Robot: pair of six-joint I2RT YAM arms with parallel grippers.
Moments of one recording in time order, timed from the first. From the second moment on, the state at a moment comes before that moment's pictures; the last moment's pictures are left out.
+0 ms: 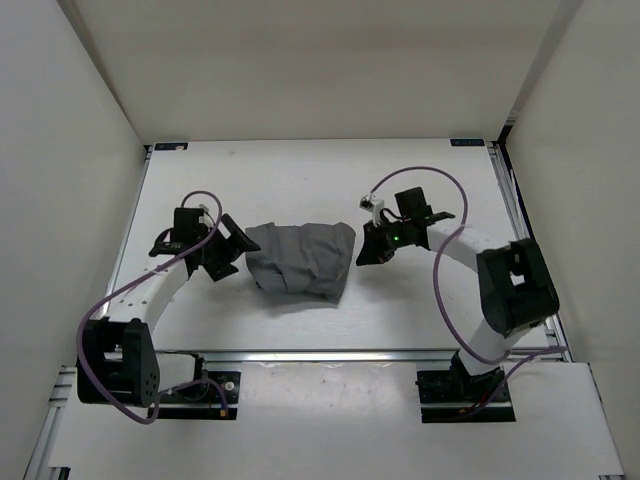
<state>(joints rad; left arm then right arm) -0.08 1.25 0.75 -0.42 0.32 -0.76 0.38 1.71 0.99 -0.31 -0.78 -0.14</state>
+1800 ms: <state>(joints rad) -0.19 1.35 0.57 -0.13 0.42 -0.79 0.61 2.22 1.27 0.03 -1.25 0.35</state>
